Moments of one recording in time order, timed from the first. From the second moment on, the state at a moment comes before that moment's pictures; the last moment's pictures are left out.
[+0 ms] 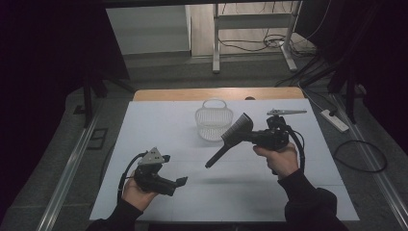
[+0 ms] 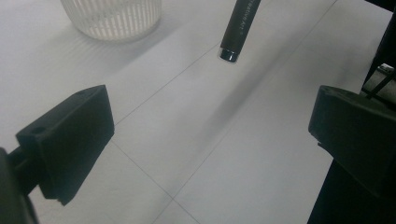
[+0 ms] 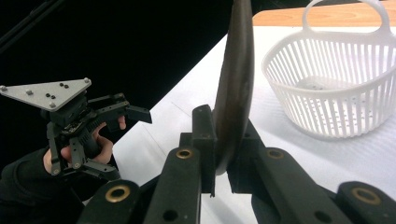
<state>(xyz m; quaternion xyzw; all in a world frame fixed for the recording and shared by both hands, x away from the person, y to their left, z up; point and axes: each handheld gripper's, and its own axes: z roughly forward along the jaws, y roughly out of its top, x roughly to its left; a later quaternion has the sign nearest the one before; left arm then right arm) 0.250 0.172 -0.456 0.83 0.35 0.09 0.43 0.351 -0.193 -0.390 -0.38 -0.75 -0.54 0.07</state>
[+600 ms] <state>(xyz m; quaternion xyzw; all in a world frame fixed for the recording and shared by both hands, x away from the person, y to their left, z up) 0.234 0.201 -0.458 0.81 0.38 0.09 0.44 0.357 -0.197 -0.382 -0.38 -0.75 -0.55 0.05</state>
